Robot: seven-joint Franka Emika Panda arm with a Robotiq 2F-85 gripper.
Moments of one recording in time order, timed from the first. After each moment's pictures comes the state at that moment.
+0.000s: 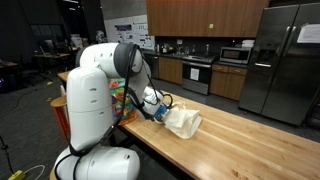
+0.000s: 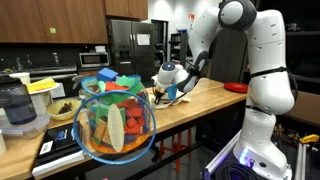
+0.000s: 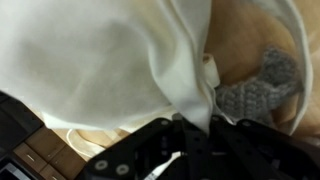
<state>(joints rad) 0.42 0.22 -0.31 -2.34 -1.25 2.95 0.70</state>
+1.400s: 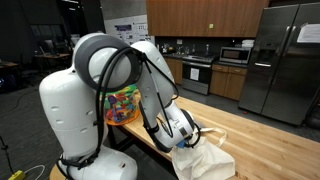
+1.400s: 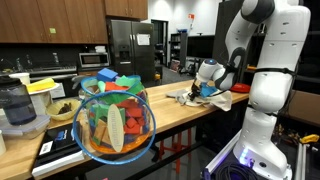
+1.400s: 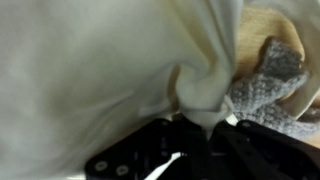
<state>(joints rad) 0.15 -0.02 -0.69 -2.70 -1.42 3.21 1.01</state>
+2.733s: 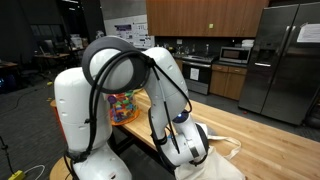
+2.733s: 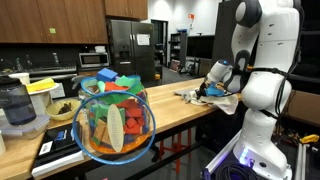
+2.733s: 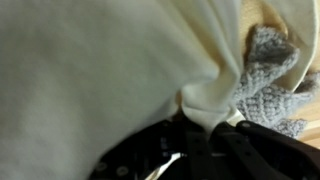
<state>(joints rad) -0.19 0.08 -0.58 -2.68 -1.41 3.48 1.19</state>
